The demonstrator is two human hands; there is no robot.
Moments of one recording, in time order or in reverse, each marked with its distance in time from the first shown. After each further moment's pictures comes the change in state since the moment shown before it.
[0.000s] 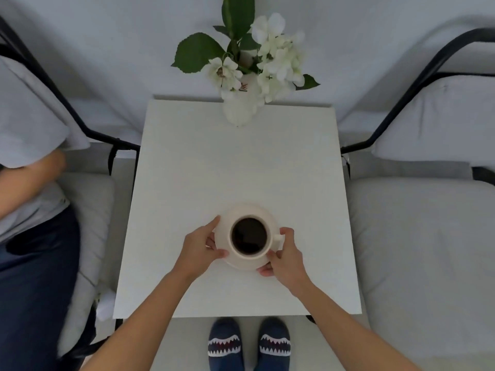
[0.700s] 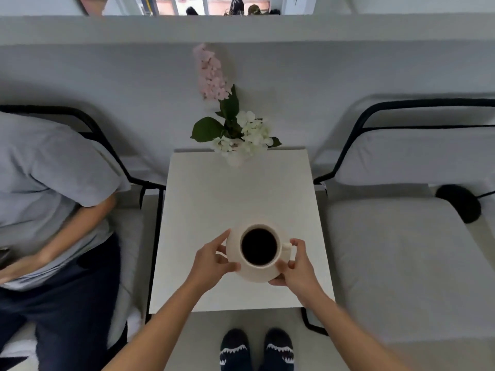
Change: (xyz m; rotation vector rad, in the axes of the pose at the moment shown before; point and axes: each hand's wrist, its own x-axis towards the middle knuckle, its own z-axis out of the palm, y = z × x) left_hand -0.118 0.129 -0.039 -0.080 -0.021 0.026; right_hand -0.137 -0.079 -0.062 0.185 0.013 -0.057
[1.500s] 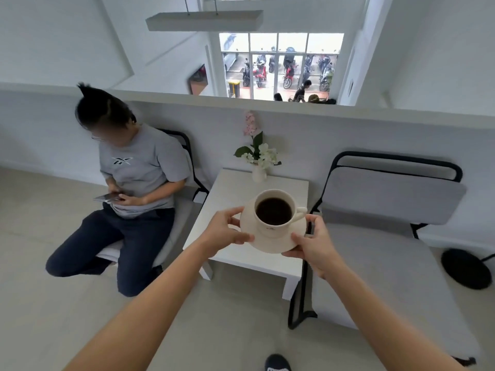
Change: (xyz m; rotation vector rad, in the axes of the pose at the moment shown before) left_hand -0.351 0.158 0.105 -0.092 0.214 0.149; right_hand -0.312 -0.043 -0.165 0.154 -0.196 -0.269
